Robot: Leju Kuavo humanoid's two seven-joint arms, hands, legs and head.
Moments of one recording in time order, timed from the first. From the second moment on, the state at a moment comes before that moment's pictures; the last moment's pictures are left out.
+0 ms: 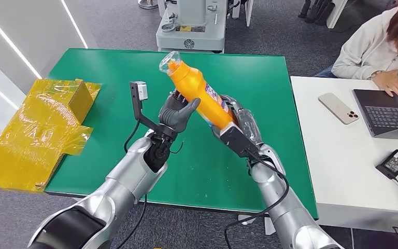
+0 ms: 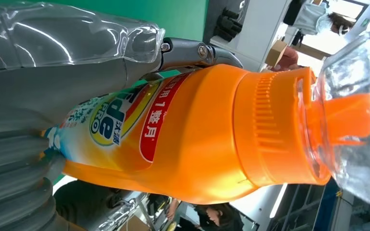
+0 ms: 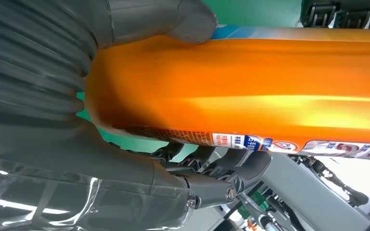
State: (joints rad) left arm -0.77 -0.25 -0.21 -0.51 0.41 -0.36 -0.34; right arm -0.64 0.17 0.47 -0.65 0.39 -0.08 -0.55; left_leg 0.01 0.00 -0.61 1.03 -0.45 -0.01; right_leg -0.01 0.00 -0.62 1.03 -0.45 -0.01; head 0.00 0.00
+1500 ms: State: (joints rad) left arm -0.81 -0.25 -0.26 -0.44 0.41 -0.31 -0.37; right arm -0.59 0.15 0.49 -0.65 0.43 -0.16 -0.56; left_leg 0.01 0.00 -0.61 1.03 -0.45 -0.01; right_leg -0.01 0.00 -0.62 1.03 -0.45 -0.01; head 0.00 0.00
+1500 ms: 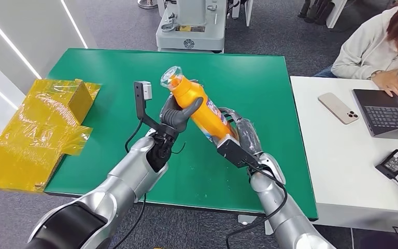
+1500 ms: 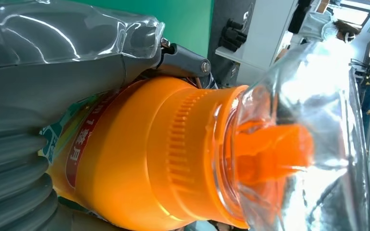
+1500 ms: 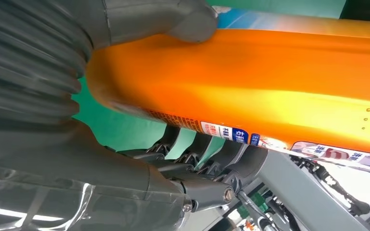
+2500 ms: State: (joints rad) left arm -0.79 -0.18 -0.30 -0.51 0.03 0.04 -0.56; right arm -0.31 0.05 0.41 -1.16 0.37 -0.10 -0.58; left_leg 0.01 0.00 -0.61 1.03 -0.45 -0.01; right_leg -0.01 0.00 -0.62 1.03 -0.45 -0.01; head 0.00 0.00
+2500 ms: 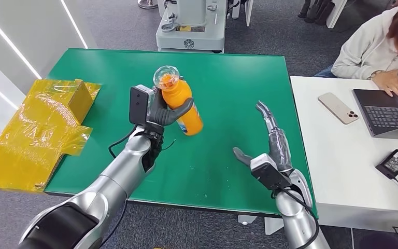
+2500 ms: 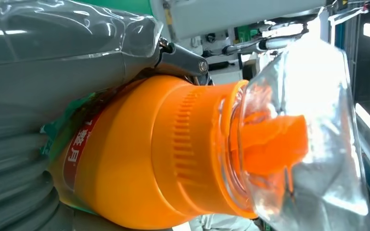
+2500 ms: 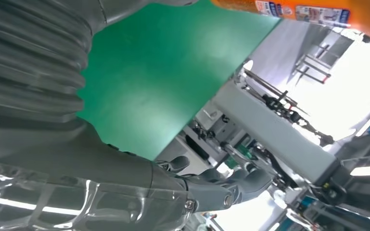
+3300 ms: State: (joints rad) left arm -0.76 0.01 -0.38 -0.63 -1.50 0.67 -0.04; right arm -0.10 0.02 0.34 -1.55 0.37 -0.09 -0.59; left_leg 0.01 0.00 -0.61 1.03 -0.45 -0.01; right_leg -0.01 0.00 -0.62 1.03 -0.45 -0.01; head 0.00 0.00
